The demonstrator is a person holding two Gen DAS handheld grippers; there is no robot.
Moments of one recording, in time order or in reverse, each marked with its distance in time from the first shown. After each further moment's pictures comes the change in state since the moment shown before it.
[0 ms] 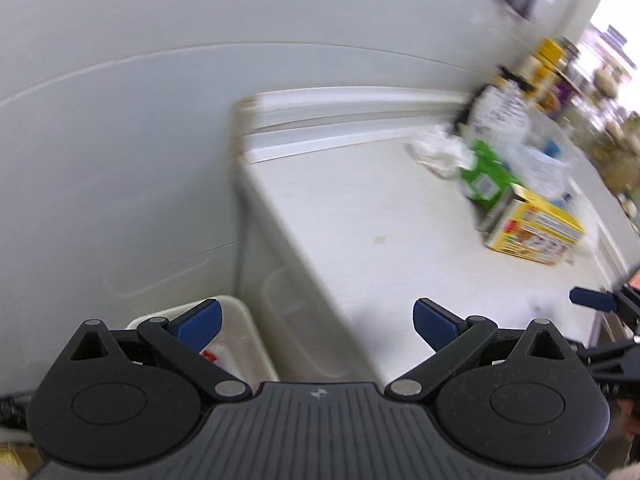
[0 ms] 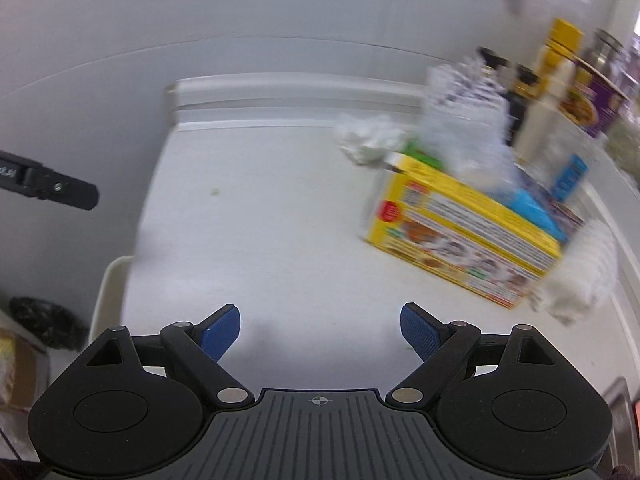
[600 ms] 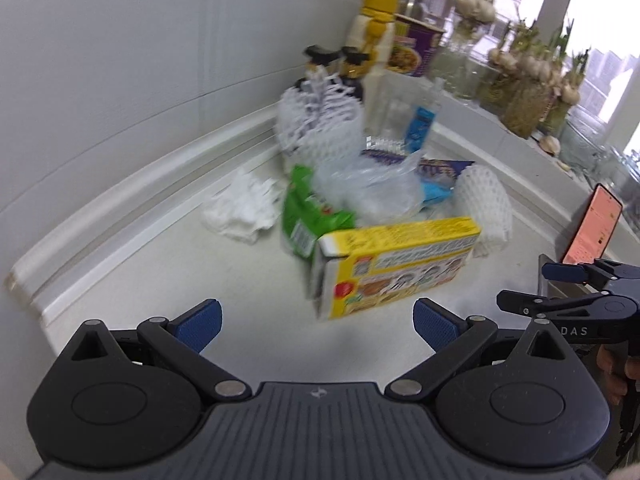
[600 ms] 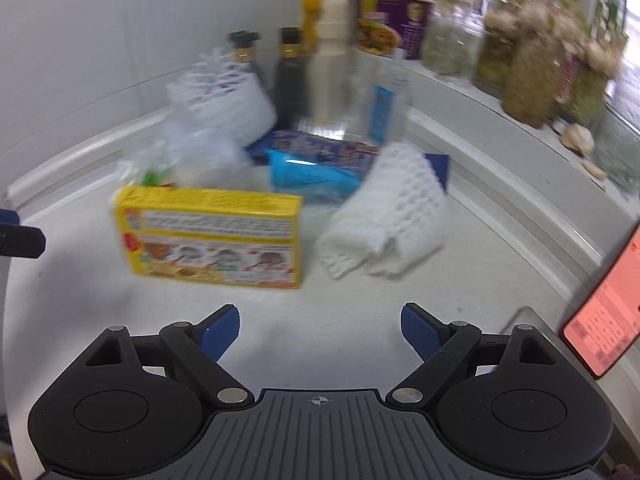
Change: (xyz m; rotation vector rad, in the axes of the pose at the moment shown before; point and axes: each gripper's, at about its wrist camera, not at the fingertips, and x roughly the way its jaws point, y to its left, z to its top) left arm 0.038 -0.148 0.050 0.359 -0.019 -0.153; right arm 0.000 -0.154 -0.029 0.379 -0.036 -0.179
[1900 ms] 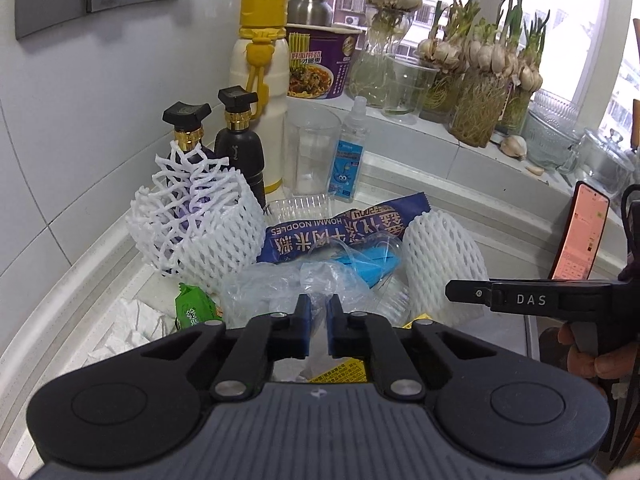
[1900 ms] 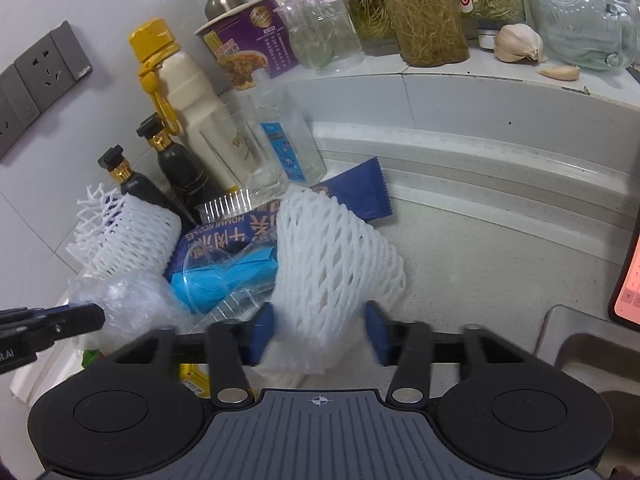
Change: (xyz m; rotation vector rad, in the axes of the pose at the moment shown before) left arm 0.068 -0.050 0.073 0.205 -0.042 -0.117; right arm 0.056 -0.072 0.031 0.437 -0.070 0.101
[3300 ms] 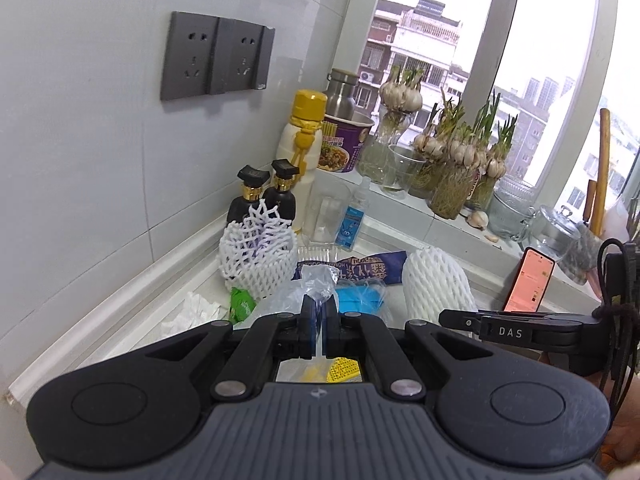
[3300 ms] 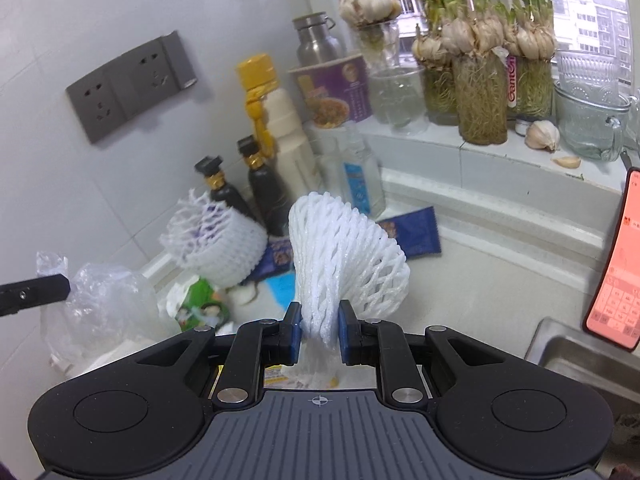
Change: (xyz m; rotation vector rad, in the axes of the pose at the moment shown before) left arm -0.127 0.026 -0.030 -0.126 -0.169 -0.029; right arm -0.089 0.066 -0.020 -0.141 -0.076 0.031
